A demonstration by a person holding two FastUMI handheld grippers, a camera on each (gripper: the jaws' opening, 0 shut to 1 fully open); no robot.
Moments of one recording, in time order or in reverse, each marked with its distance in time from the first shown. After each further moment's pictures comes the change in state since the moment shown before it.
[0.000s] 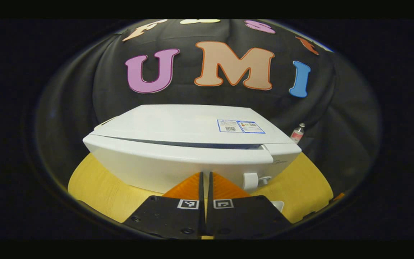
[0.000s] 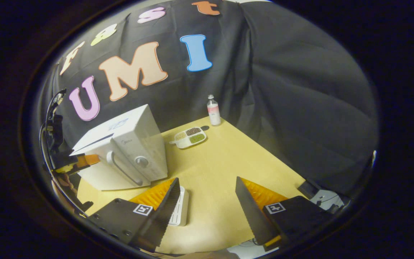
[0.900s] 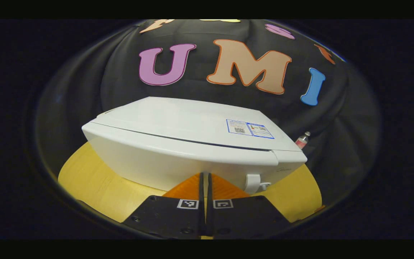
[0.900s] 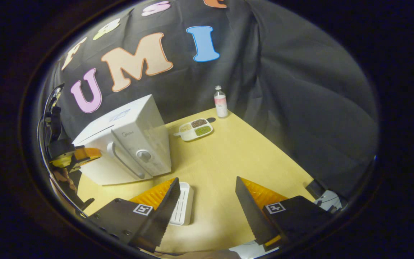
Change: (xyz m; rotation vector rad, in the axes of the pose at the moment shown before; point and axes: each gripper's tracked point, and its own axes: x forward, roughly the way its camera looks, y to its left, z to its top) left arm 0.009 0.013 0.016 -0.085 -0.041 0.062; right arm 0.018 0.009 -0.006 -0.023 0.057 0.025
